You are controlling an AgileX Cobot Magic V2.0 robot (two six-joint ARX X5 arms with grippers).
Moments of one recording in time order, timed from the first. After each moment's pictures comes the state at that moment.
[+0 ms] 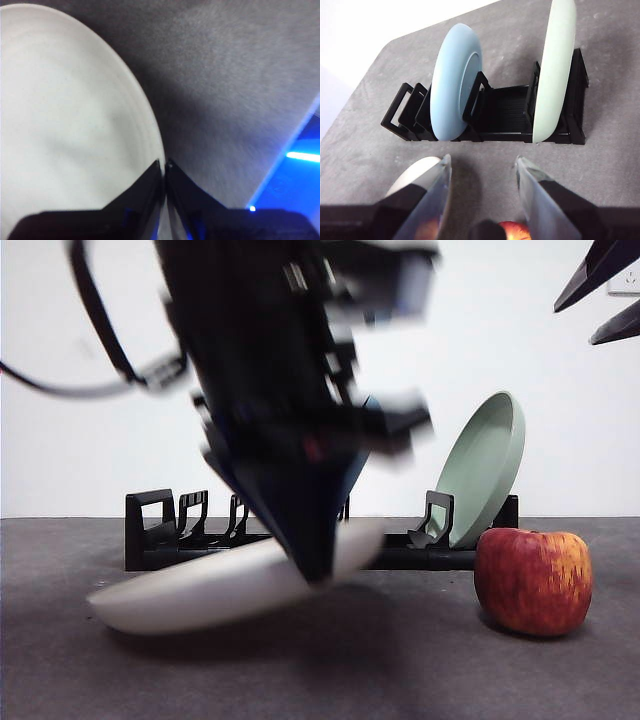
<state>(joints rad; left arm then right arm) -1.08 1.63 1.07 -0.60 -0.25 -0.05 0.06 0.93 0.77 -0.32 -0.49 0.26</state>
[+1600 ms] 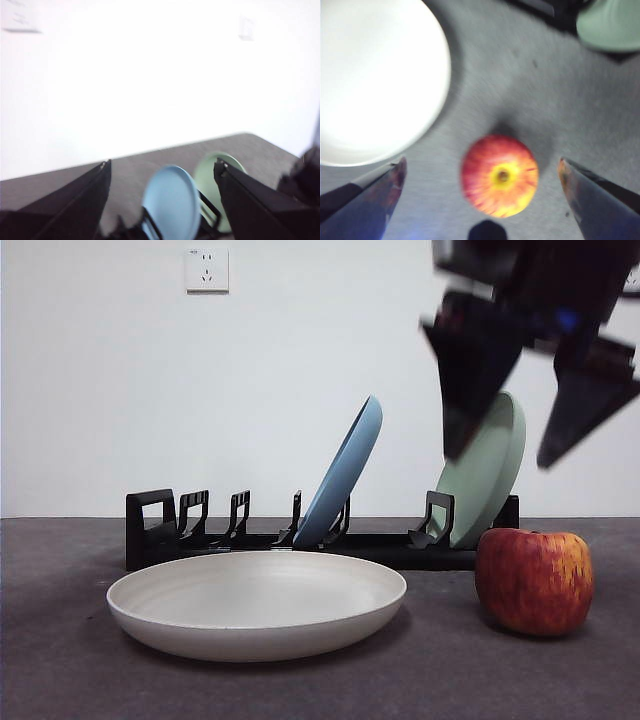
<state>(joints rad) -1.08 0.65 1.07 -0.38 -0.70 -0.06 0.54 1.40 1.07 -0.80 0.00 0.00</state>
